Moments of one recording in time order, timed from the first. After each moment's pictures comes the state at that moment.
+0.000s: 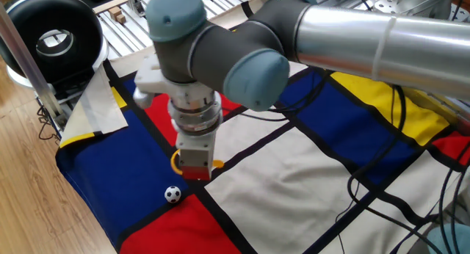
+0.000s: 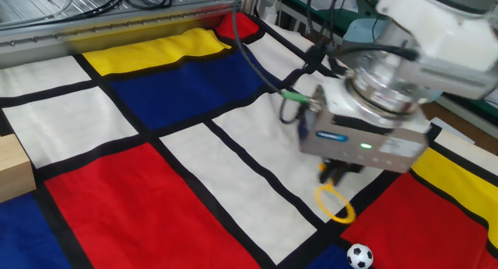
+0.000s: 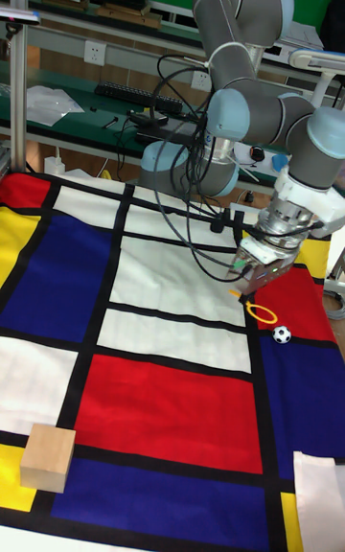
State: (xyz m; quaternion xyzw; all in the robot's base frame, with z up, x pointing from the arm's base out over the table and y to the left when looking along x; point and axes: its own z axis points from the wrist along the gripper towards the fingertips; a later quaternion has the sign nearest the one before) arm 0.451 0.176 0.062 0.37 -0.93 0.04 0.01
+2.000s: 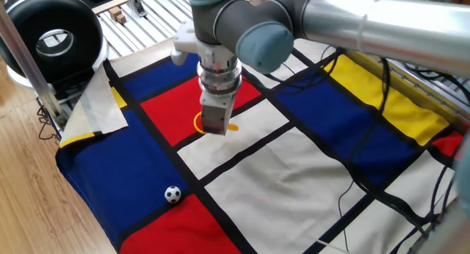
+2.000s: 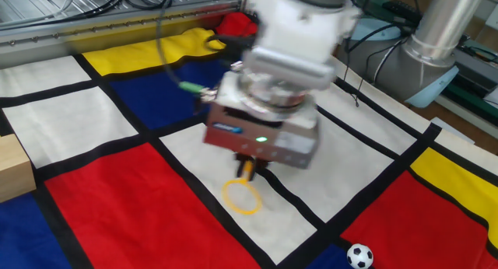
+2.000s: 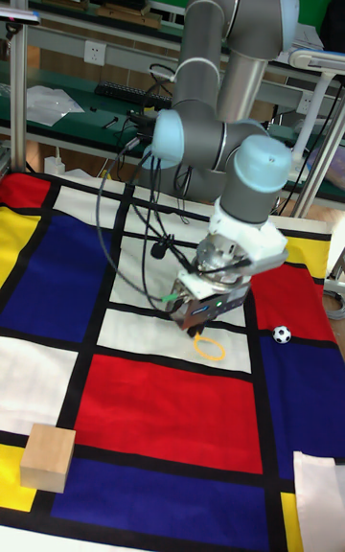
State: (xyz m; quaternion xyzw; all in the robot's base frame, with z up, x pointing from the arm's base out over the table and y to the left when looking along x) arm 0.528 0.079 0.024 0.32 -0.95 0.02 0.01
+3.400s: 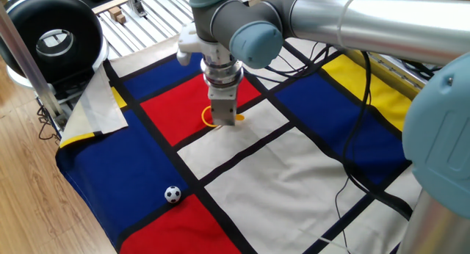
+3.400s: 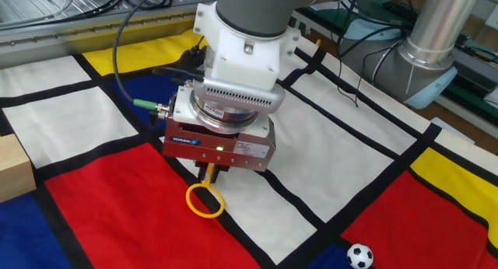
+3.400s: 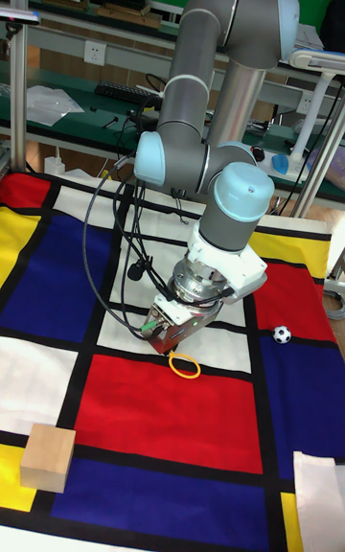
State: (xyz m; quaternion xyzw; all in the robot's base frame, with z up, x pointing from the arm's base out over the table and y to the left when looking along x) arm 0.546 0.043 0.001 0.38 -0.92 0.04 0.04
